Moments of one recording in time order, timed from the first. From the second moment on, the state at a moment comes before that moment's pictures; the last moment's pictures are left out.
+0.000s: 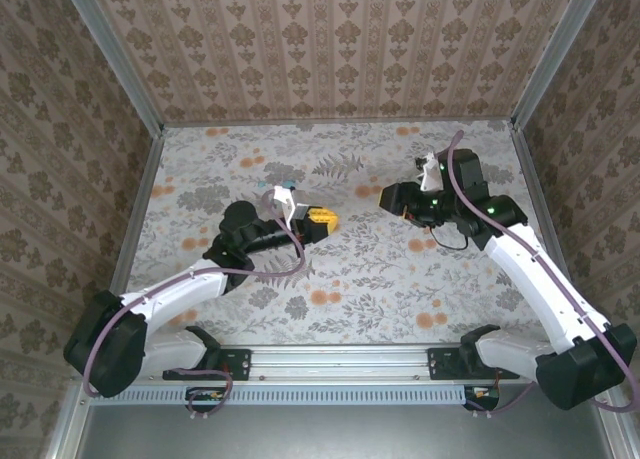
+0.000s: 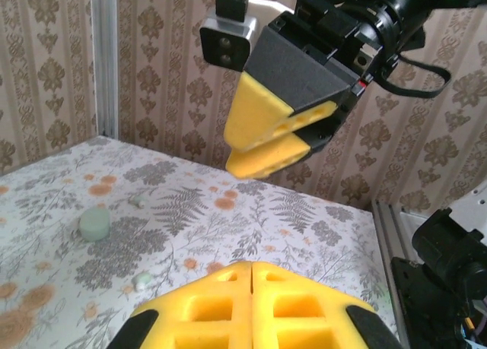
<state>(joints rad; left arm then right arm) -0.68 1.20 0.57 0.65 0.70 -0.19 0.31 1.15 1.13 -0.69 -0.47 0.69</state>
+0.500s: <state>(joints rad) -0.68 1.31 0.64 0.46 0.57 -0.07 0.20 1.63 1.46 -0.83 -0.10 0.44</state>
